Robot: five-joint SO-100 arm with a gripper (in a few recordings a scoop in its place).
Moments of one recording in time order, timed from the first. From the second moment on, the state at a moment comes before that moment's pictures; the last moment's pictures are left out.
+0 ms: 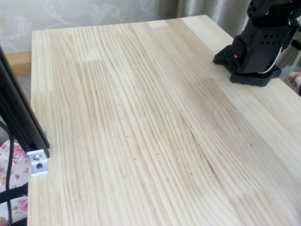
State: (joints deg) arm -76.3 75.1 66.0 69.9 -13.2
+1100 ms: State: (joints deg) arm -57.3 96.8 76.6 81.6 -30.7
